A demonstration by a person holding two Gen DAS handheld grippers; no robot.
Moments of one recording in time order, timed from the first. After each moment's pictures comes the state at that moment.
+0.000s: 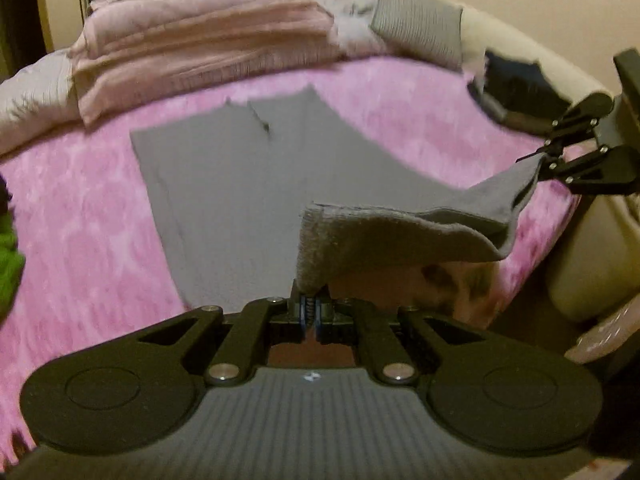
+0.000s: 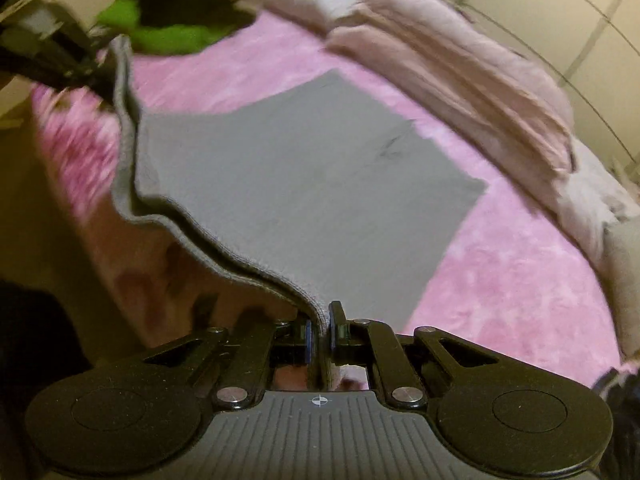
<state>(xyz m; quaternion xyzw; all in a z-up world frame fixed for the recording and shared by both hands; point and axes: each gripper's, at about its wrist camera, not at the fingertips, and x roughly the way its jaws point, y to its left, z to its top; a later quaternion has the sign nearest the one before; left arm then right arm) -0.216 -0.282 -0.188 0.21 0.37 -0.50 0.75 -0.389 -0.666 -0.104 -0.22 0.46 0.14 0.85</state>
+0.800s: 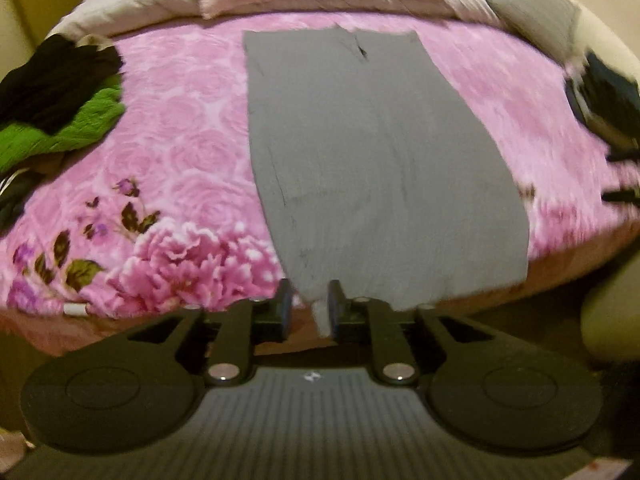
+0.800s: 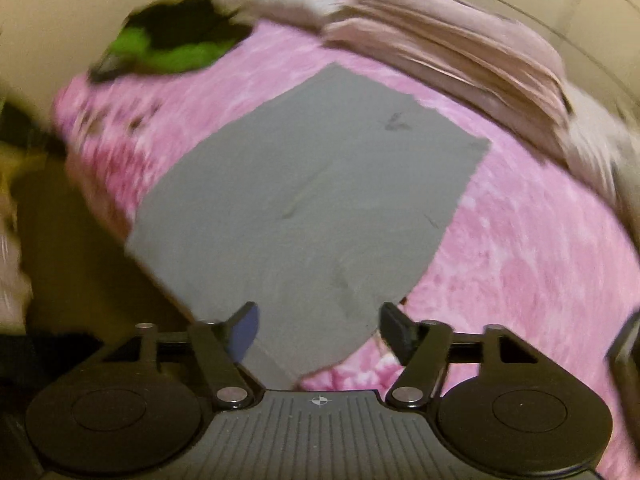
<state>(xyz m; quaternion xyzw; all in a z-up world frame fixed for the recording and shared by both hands) -0.310 -0.234 -0.148 0.17 0.49 -0.30 0.80 -0.466 -0.700 -0.103 -0.10 0.48 0.14 0.86</state>
